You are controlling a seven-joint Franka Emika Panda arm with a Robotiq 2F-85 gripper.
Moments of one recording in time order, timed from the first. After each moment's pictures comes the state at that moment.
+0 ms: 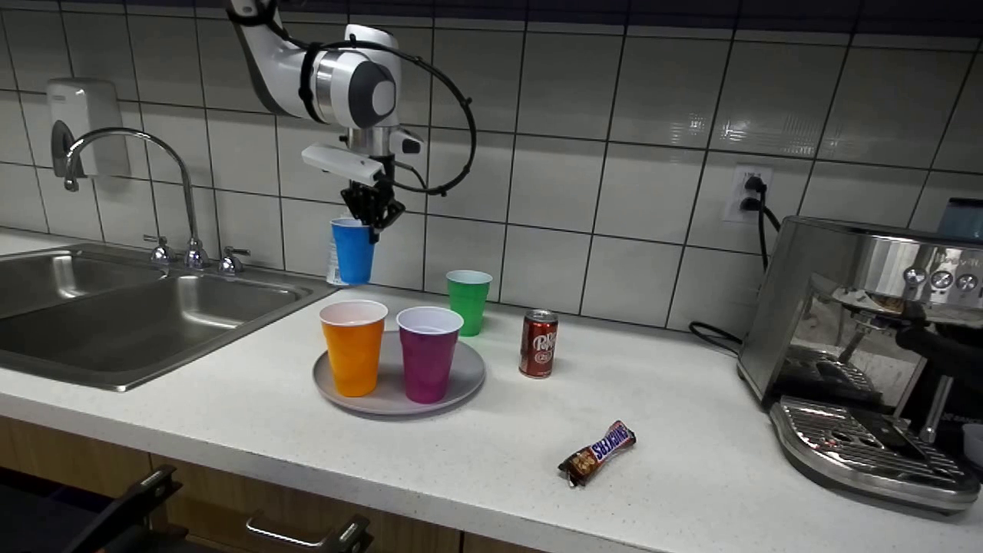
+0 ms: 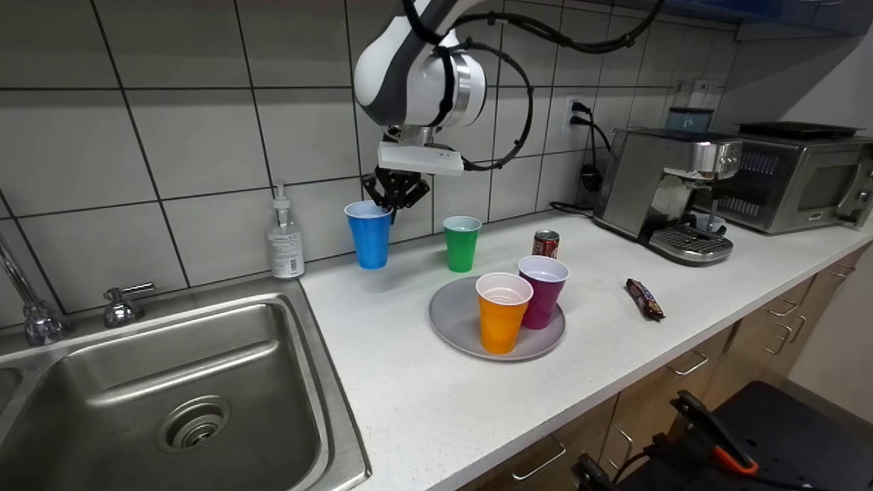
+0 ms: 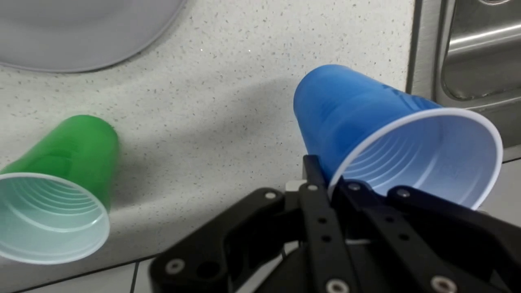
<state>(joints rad) 0.12 0.44 0.04 -1.88 0.12 2.60 0.17</state>
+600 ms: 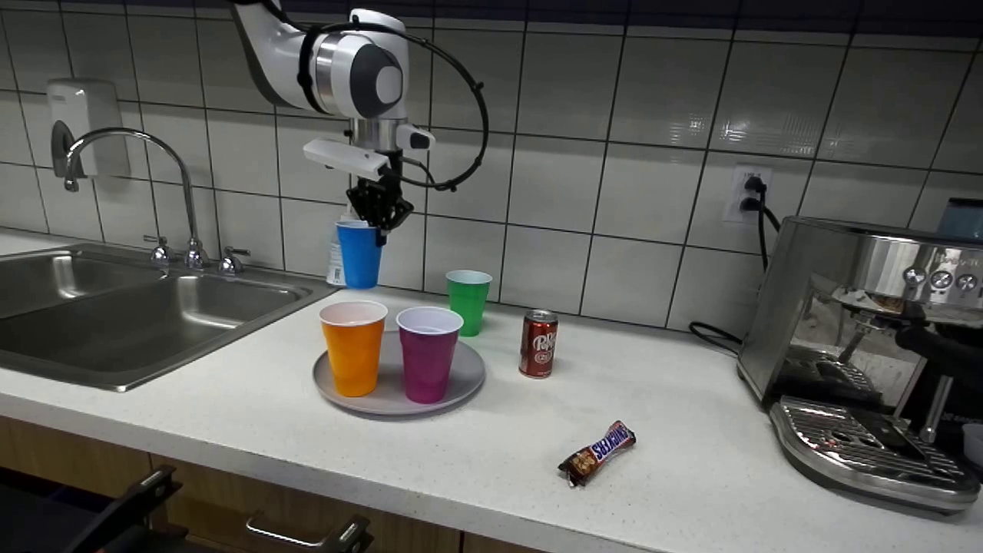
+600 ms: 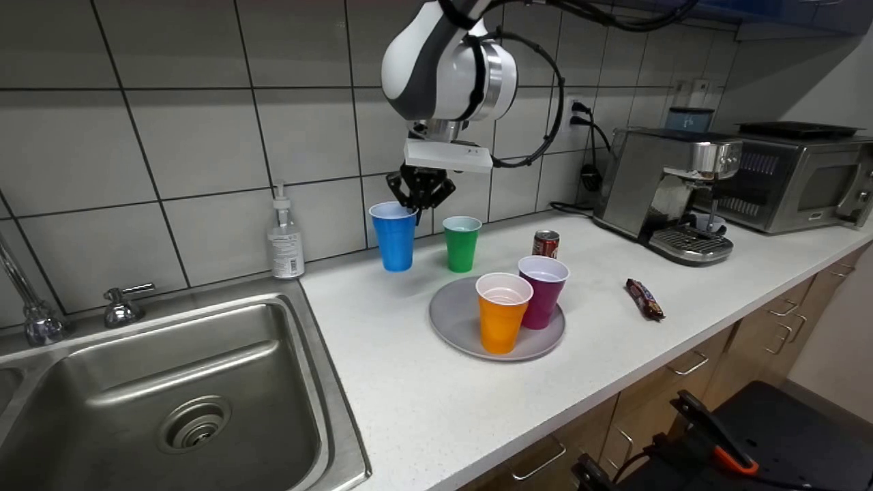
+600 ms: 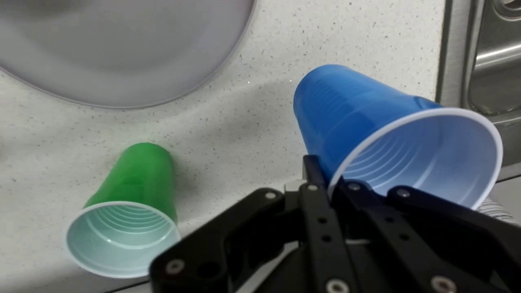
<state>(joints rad) 0.10 0.33 0.01 -2.03 0.12 2.60 0.17</state>
